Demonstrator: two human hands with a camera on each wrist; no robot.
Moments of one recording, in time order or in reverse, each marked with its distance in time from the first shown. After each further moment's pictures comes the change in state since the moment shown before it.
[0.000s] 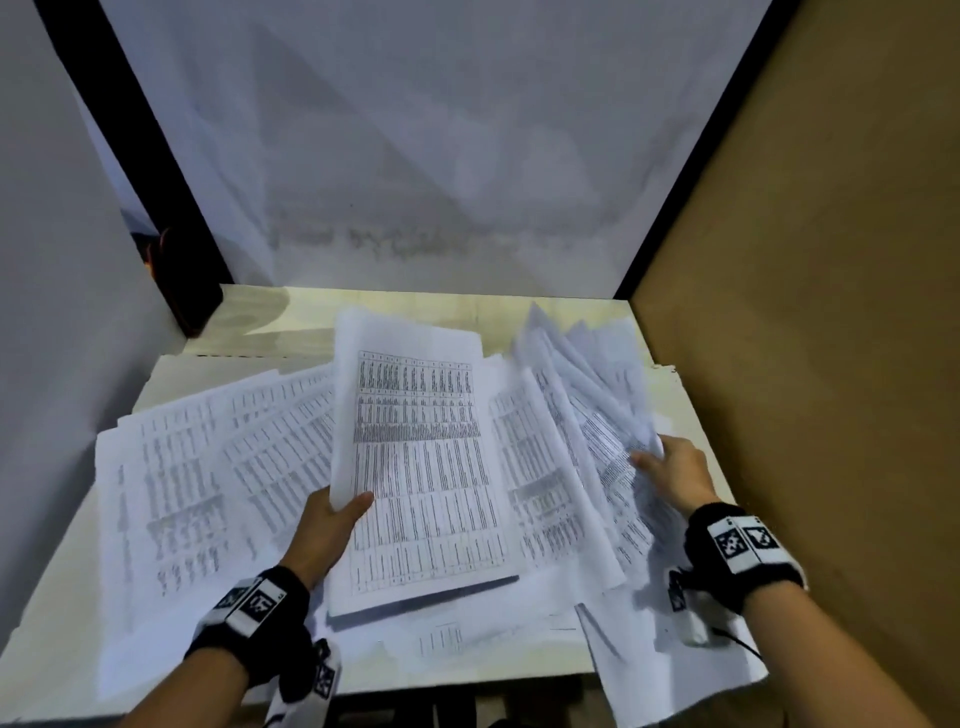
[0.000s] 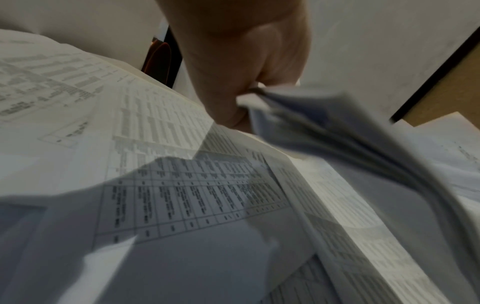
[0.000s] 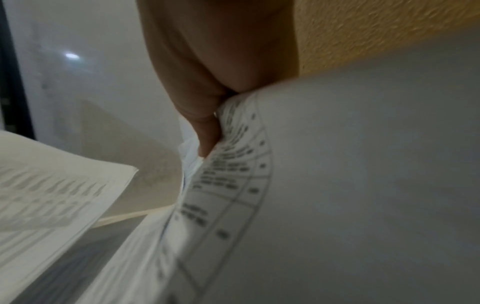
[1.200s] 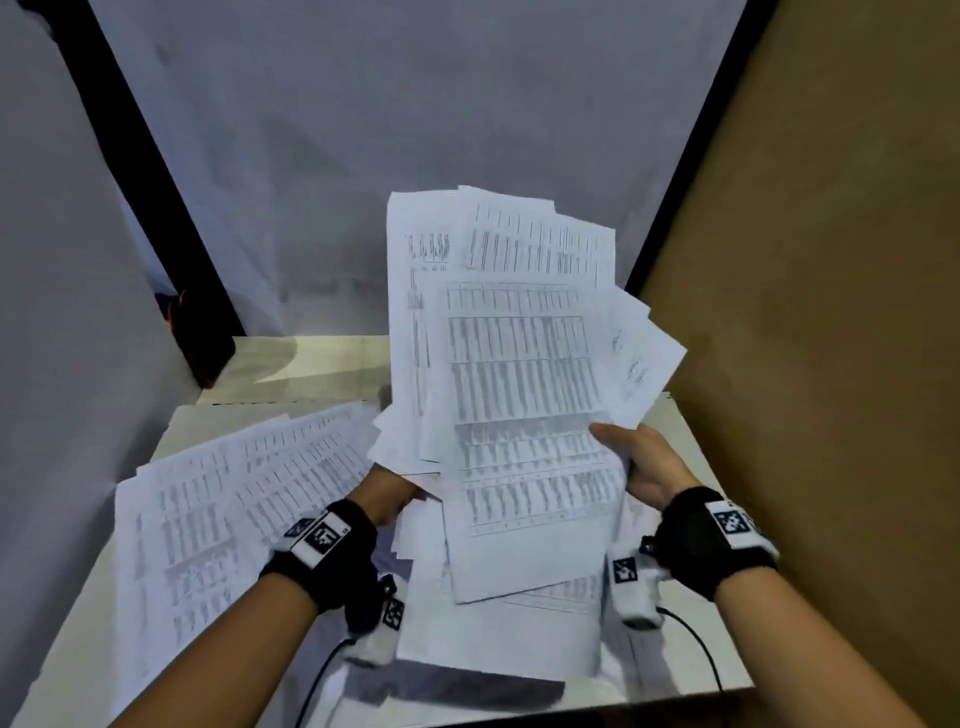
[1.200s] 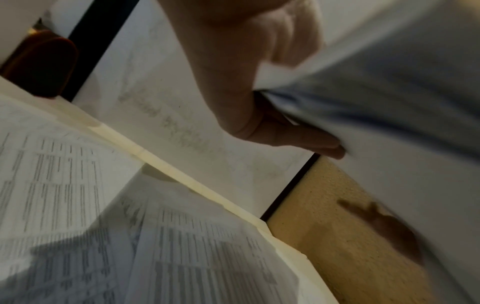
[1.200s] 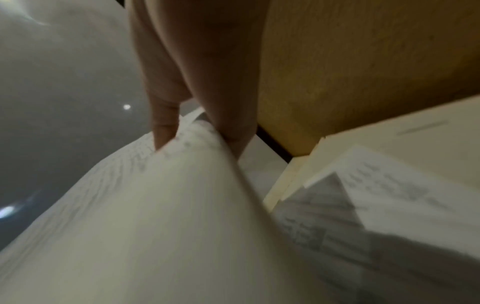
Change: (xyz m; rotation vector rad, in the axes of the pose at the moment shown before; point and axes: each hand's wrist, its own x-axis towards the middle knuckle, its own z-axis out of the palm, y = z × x) left_hand -0.001 0.110 0.038 -0.061 -0.291 0.010; right_hand -0.018 -0.066 -0.008 1.057 -0.396 0.016
